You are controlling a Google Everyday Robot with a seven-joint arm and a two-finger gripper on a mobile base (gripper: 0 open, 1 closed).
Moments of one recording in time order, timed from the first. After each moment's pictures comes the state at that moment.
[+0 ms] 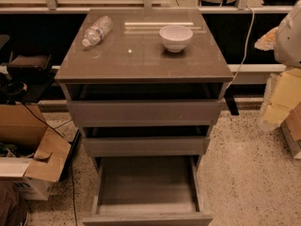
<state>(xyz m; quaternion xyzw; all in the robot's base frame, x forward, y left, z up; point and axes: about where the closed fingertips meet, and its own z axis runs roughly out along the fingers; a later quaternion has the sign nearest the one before) 0.438 -0.217 0.976 -0.60 0.78 -0.03 0.16</state>
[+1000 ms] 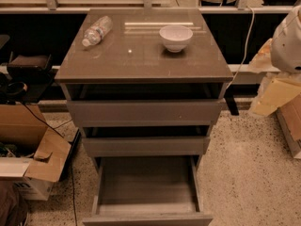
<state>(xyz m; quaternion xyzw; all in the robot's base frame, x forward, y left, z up) 0.439 -0.215 0.968 -0.61 0.77 -0.05 0.15</state>
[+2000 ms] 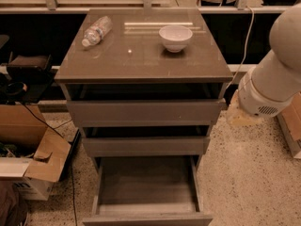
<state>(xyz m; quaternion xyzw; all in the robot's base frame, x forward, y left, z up) 0.466 -0.217 0.850 -0.65 0.75 -0.06 0.14</state>
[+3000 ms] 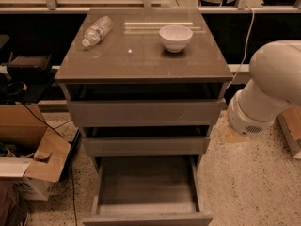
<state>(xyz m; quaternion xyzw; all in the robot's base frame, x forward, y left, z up) 0.460 -0.214 0.787 -0.65 0.75 -0.04 0.11</state>
